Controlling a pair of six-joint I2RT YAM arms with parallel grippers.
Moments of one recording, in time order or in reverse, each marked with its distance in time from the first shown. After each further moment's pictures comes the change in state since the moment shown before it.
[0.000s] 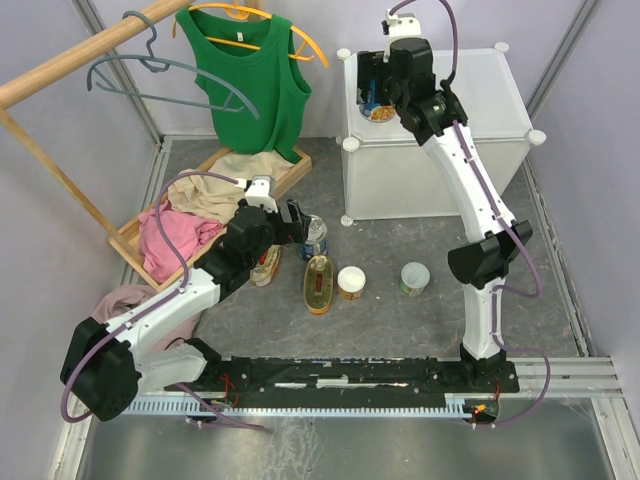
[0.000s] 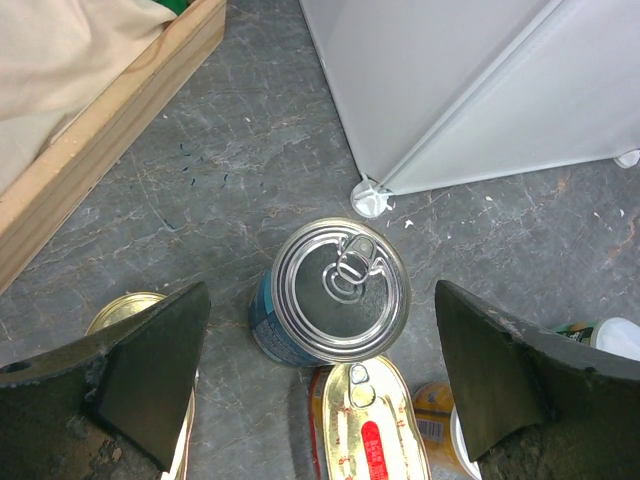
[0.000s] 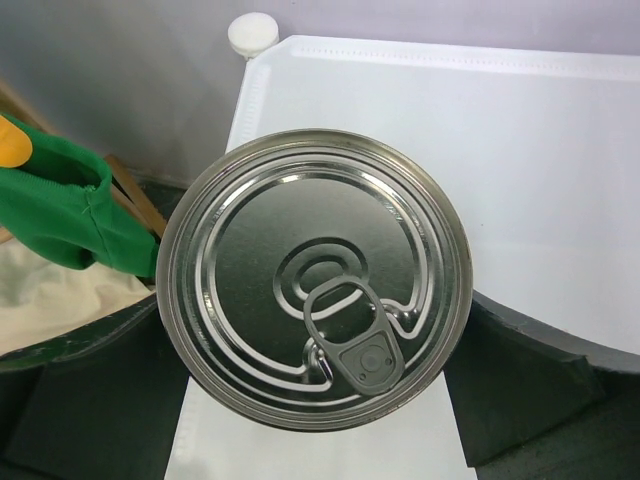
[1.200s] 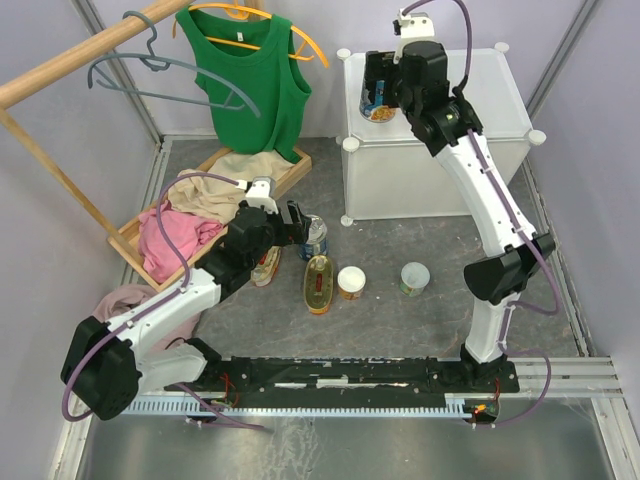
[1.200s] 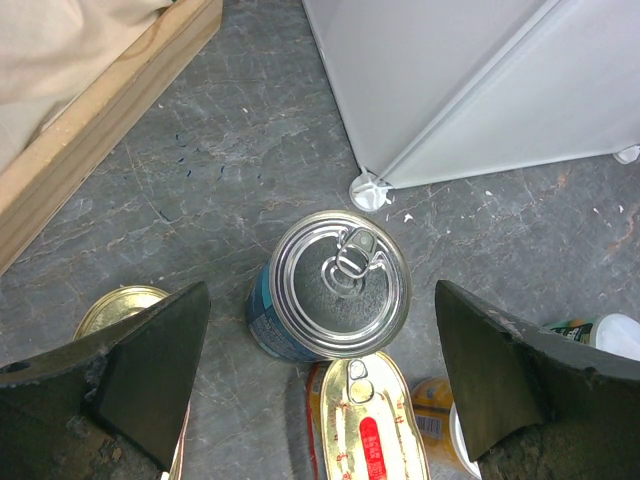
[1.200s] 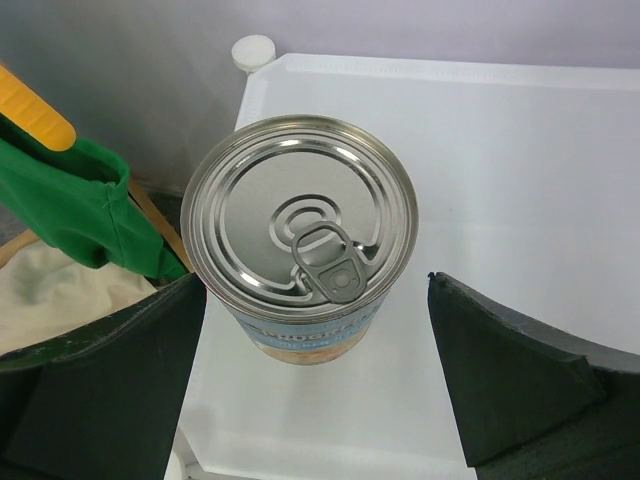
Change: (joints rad) left arm 0.000 0.005 -0.010 0.006 0.008 -0.015; right arm 0.000 -0.165 -0.208 0.099 0.011 -0.003
